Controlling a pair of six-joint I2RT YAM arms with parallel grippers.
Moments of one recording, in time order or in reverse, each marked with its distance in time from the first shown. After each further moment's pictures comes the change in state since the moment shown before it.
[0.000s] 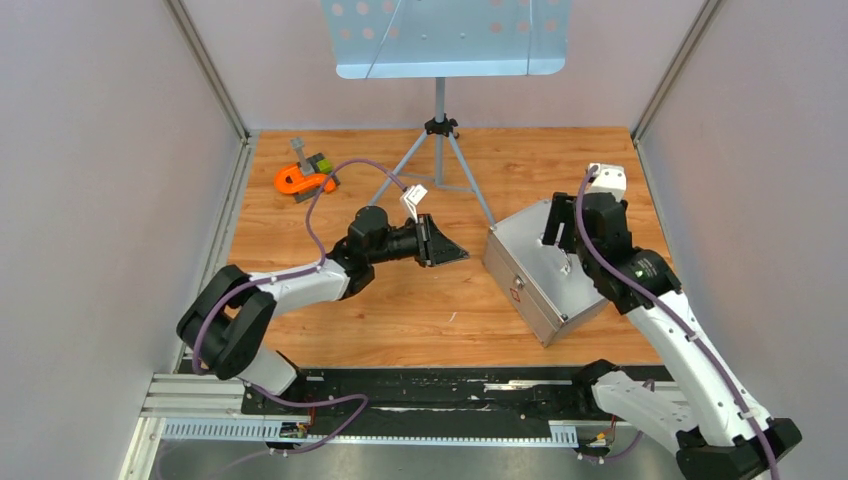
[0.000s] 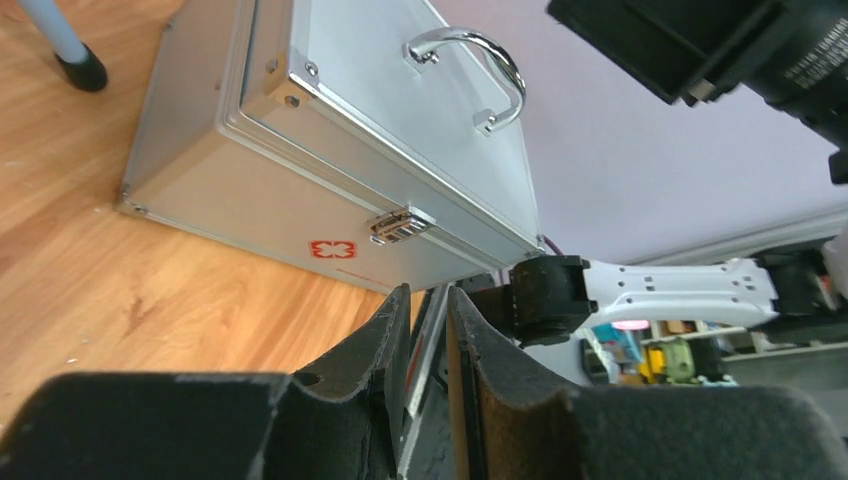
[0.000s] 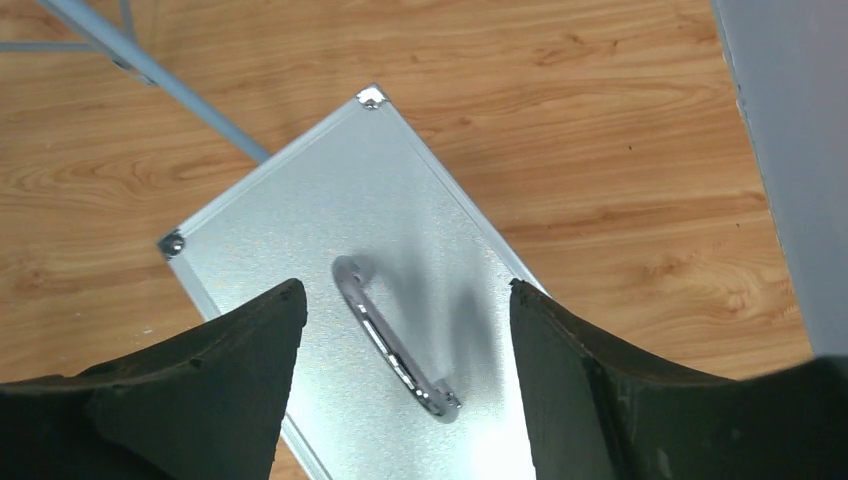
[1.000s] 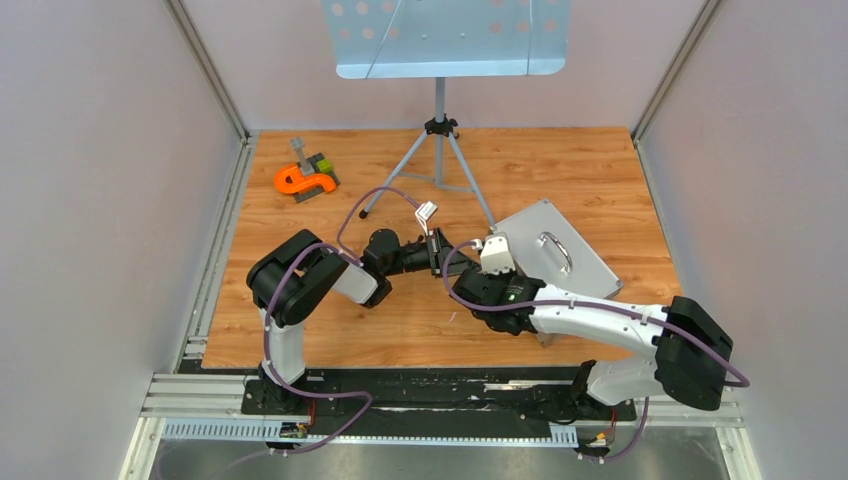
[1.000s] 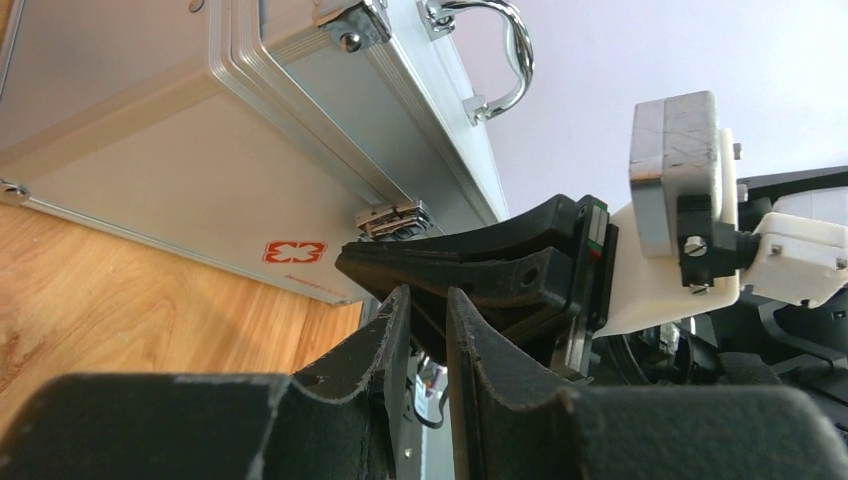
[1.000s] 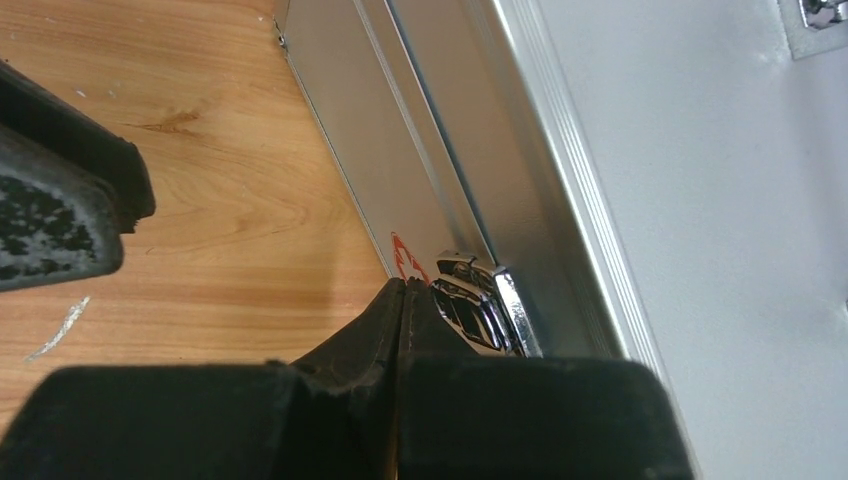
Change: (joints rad) left arm -0.031 0.394 -0.030 0.614 0.062 -0.333; right arm 0.556 0.415 -0.247 -0.006 0.320 0.310
